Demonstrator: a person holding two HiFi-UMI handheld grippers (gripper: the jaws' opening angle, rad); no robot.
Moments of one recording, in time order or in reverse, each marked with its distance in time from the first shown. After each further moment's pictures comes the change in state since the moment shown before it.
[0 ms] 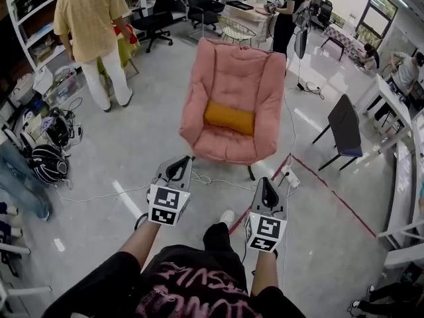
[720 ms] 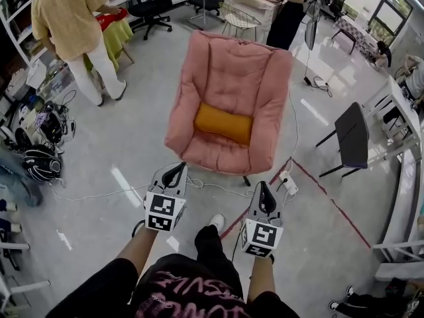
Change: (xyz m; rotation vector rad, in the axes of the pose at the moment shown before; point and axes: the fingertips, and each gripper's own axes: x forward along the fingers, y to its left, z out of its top) left arm 0.159 0.009 -0.019 -0.079 0.124 0.027; right arm 0.151 -0.072 -0.017 0.003 0.062 0.034
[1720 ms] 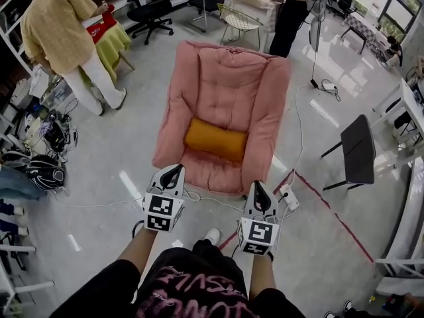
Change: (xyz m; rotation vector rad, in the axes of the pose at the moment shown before) left arm 0.147 -0.011 0.048 0.014 0.070 0.063; right arm 0.140 -0.086 0.004 0.037 0.033 0.108
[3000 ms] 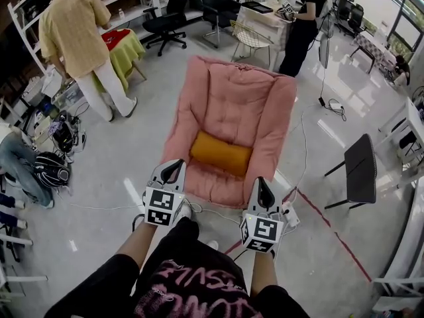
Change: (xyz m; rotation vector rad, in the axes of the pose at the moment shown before) left arm -0.003 0.022 0.044 0.058 -0.074 0.085; right arm 0.017 -0.009 0.051 0.041 -0.125 0.049
